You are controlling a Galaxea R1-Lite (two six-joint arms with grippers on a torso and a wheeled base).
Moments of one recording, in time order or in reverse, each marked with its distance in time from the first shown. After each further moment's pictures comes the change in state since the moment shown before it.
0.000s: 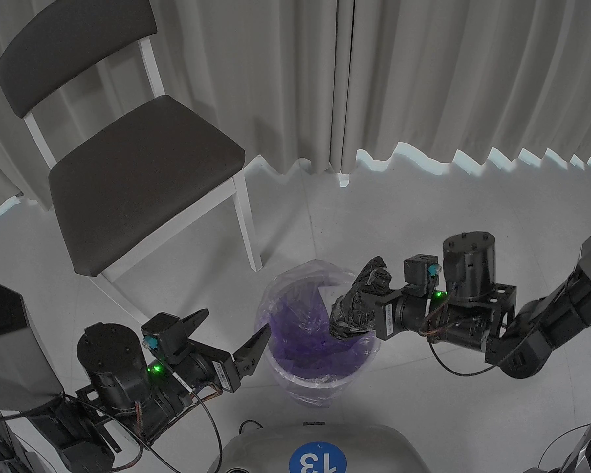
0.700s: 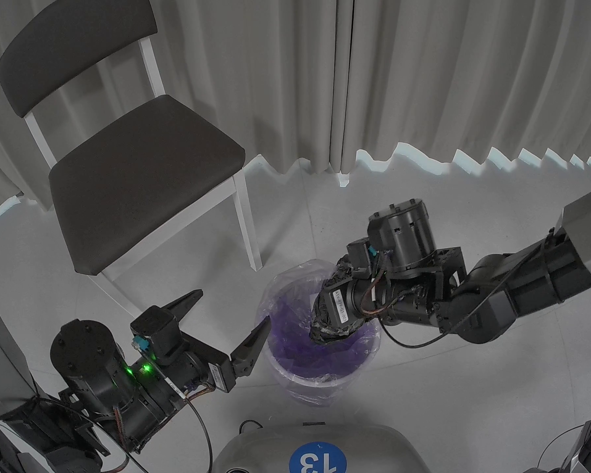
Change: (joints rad) left arm -0.026 -0.109 0.011 0.000 0.024 0.184; right arm 0.117 0.110 -0.369 0.422 -0.104 -0.017
